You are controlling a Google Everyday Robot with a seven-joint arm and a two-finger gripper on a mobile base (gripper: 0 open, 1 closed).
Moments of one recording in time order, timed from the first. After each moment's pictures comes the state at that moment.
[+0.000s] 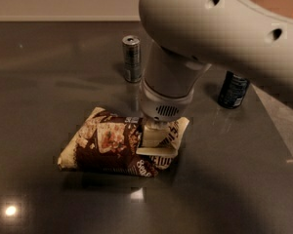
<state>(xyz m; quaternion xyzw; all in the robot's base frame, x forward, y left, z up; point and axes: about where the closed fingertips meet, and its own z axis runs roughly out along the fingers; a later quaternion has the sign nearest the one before) 0.410 -0.008 0.877 -0.71 0.69 0.04 0.11</state>
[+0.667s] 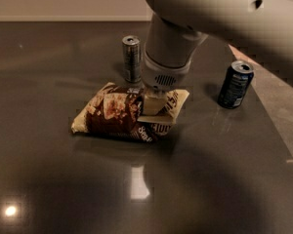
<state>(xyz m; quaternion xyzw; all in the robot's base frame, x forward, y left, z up) 0.477 -0.009 0.897 -0.71 0.70 0.01 0.14</state>
